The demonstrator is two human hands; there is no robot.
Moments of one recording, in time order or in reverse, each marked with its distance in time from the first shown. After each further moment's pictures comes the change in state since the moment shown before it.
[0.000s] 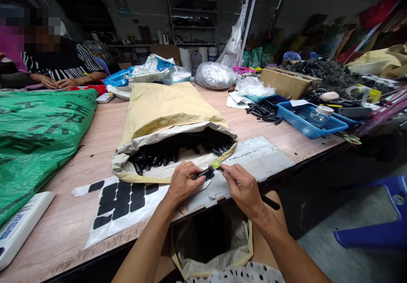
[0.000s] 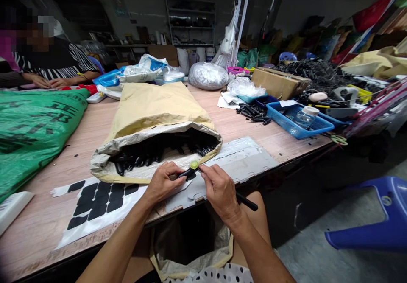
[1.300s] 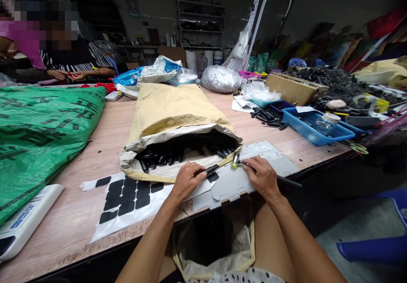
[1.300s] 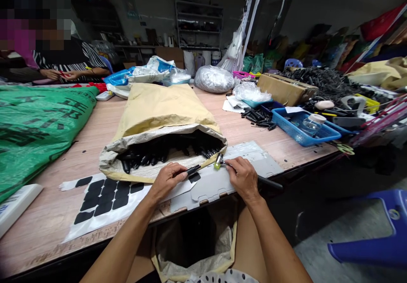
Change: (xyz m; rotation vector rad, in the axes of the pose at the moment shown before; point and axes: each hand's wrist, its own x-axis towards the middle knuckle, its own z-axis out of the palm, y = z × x) left_hand 0.003 0.004 -0.012 -0.091 -0.093 -0.106; right_hand 0.017 0.083 -0.023 -0.368 0.048 -0.035
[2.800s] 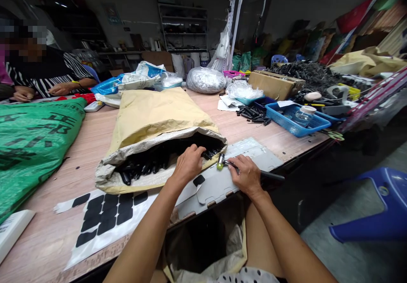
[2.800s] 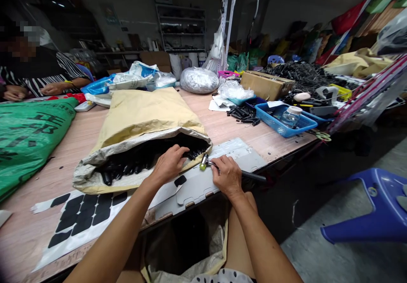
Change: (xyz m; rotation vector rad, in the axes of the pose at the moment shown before) left_hand 0.068 0.054 0.015 0.517 -0.077 0.072; right_hand -0.002 -0.006 0.003 -0.095 -0.019 0.060
